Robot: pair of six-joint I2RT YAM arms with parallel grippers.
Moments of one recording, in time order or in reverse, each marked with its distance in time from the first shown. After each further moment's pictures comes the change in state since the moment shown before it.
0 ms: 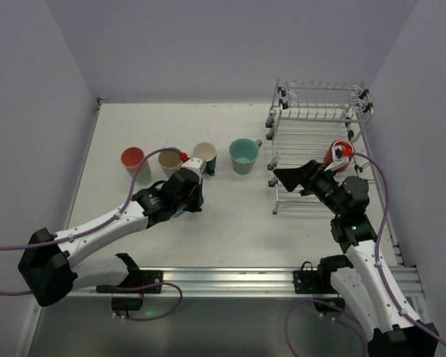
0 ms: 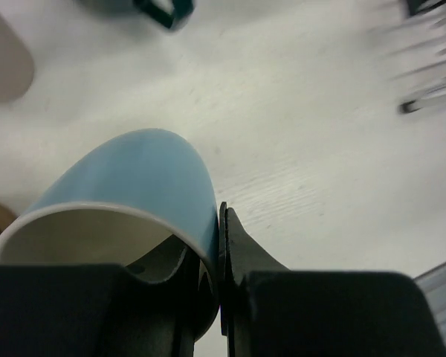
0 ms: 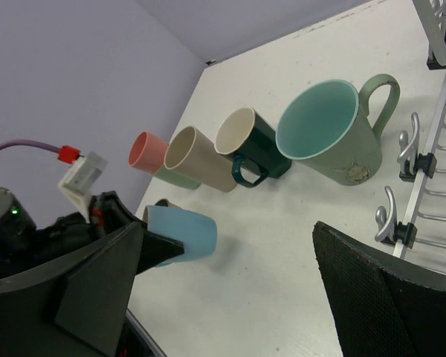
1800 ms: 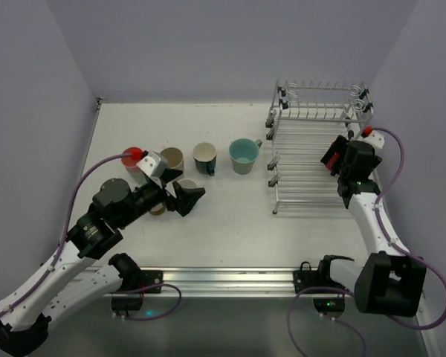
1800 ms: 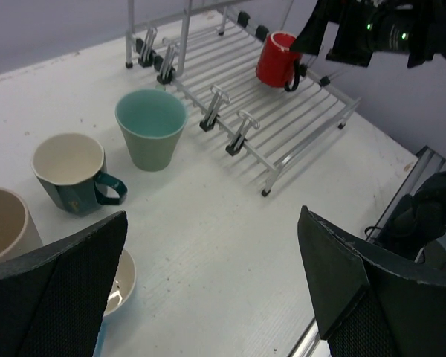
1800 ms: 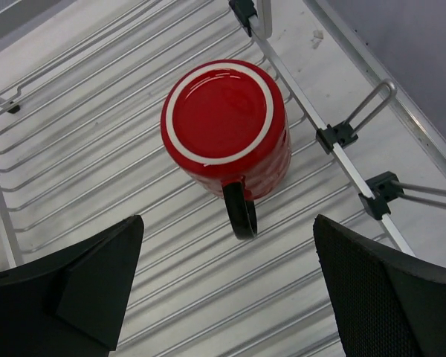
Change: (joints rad) left arm 0.072 -0.500 0.019 0.098 0.276 0.262; right arm -0.257 0.455 0.243 -0.244 0.729 -0.384
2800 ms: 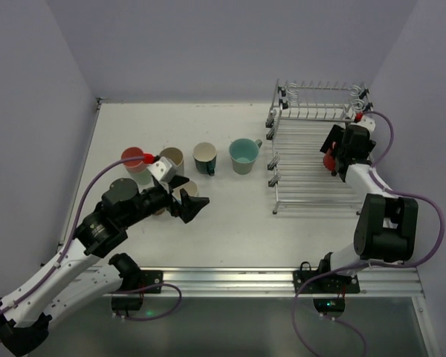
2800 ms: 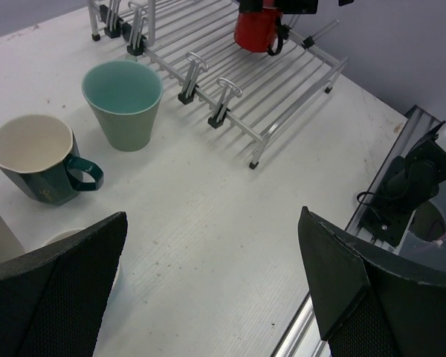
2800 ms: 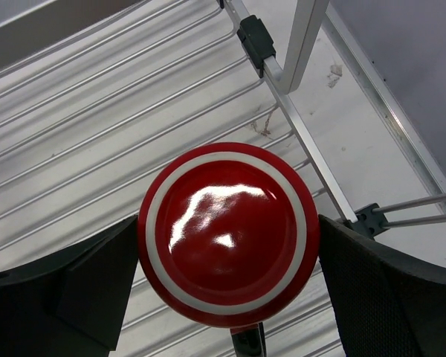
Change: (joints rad) left arm 0.000 0.019 -0.063 -0.010 0.102 0.037; right arm -0.045 0.417 0.184 0.171 -0.031 -0.118
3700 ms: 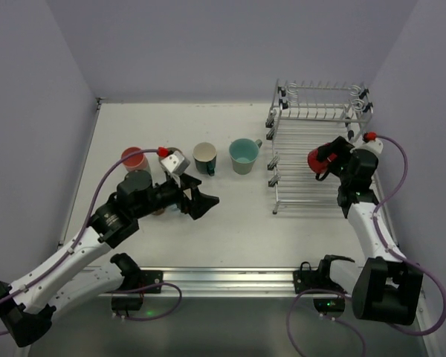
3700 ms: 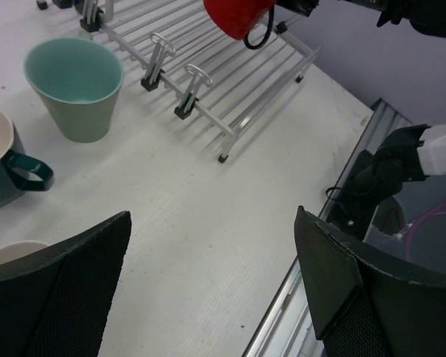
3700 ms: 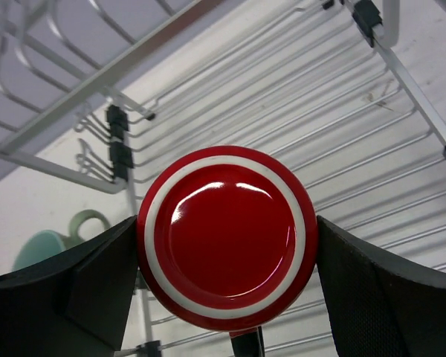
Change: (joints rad) left arm 0.000 0.118 0.007 0.058 0.074 -0.077; right arm 0.003 -0.432 -0.295 0.086 -0.238 0.245
